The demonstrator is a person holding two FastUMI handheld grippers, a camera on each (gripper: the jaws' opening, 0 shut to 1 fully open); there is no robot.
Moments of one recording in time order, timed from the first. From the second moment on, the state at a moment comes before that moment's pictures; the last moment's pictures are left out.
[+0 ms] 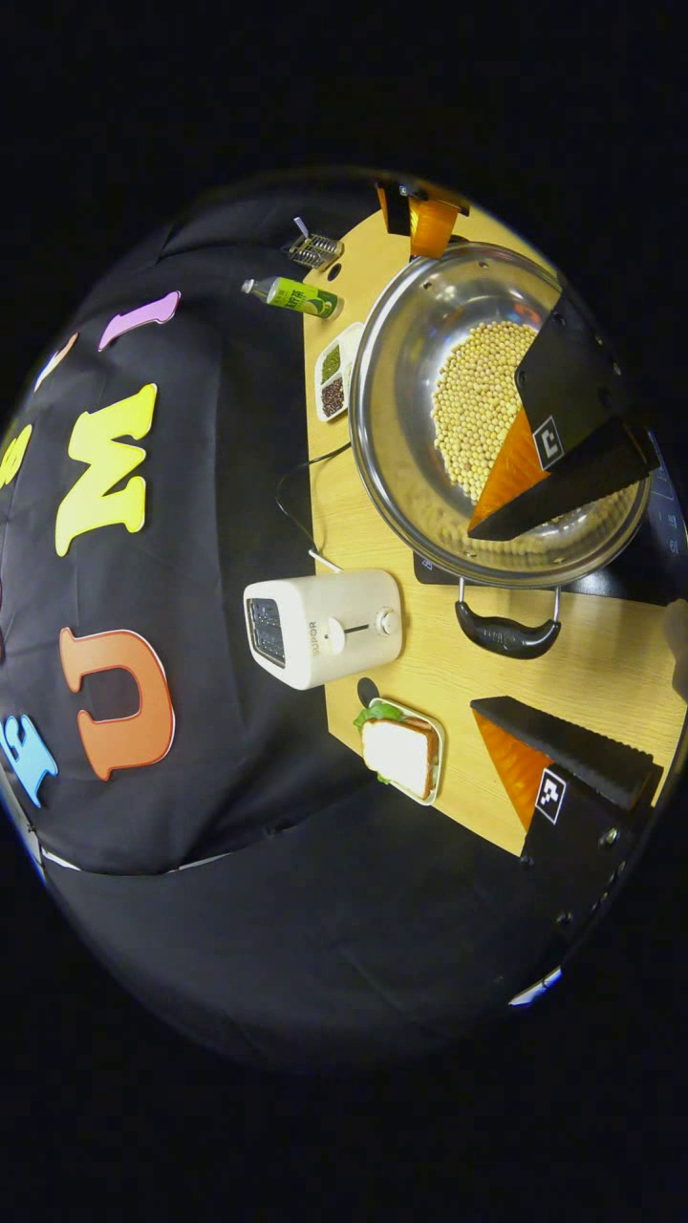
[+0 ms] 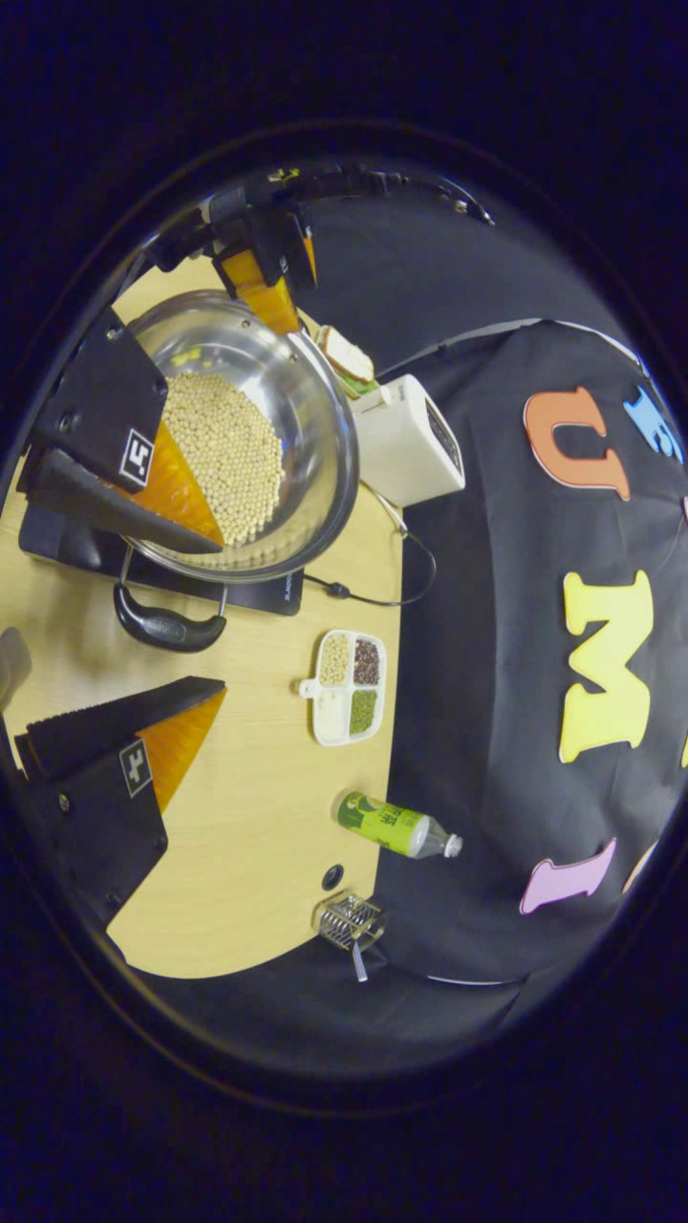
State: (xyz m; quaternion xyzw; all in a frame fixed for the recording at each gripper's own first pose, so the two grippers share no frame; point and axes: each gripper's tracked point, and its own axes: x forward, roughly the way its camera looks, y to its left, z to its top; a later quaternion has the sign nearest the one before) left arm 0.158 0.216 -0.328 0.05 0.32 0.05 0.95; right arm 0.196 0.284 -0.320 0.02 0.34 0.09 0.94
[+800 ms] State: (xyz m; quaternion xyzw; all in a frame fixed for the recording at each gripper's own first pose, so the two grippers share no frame) left arm 0.103 0.173 -0.185 0.05 0.19 0.06 0.98; right arm 0.152 0.238 -0.210 -0.05 0.22 0.12 0.97
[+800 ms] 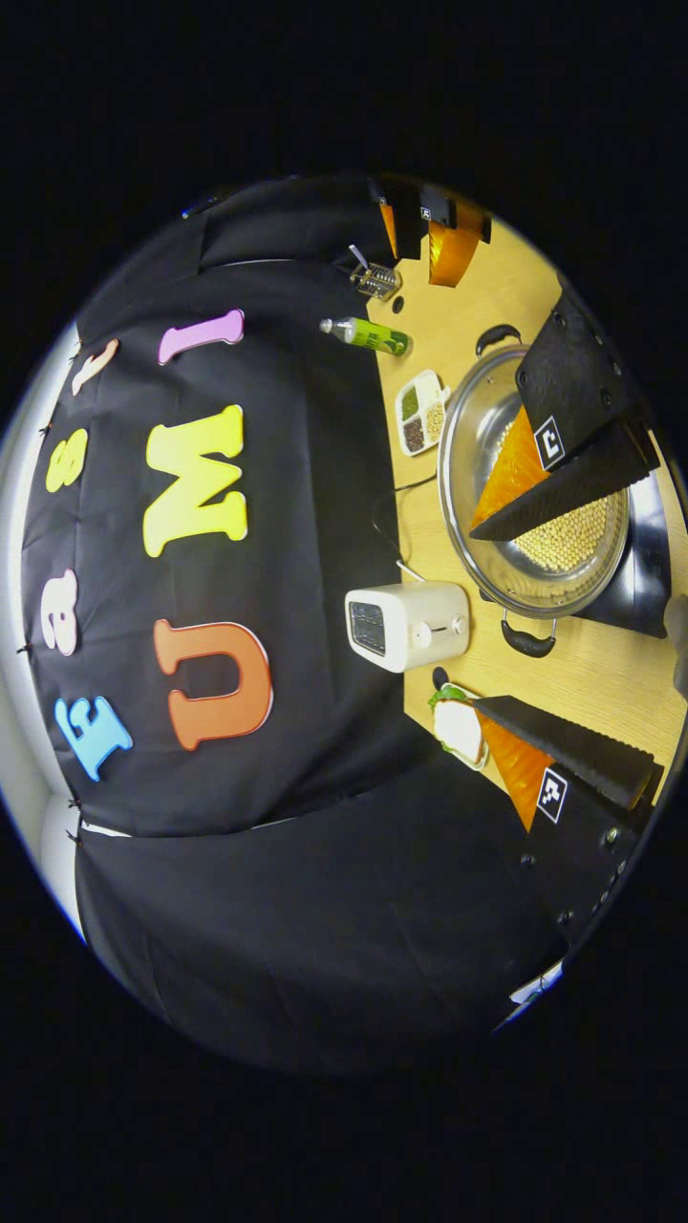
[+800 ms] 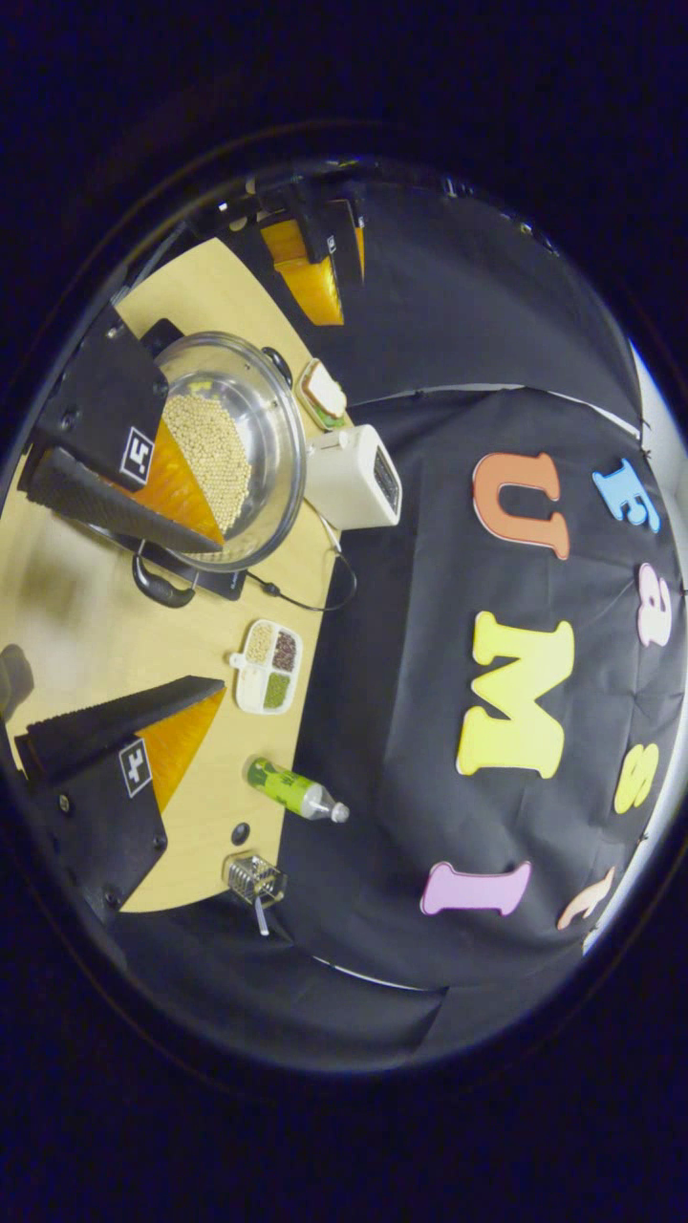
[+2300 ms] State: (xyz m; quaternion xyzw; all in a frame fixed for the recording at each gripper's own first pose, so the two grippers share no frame) left arm -0.009 -0.124 0.038 0.00 0.01 0.00 1.00; right arm -0.001 -0.087 0.004 0.05 0.00 0.01 1.00
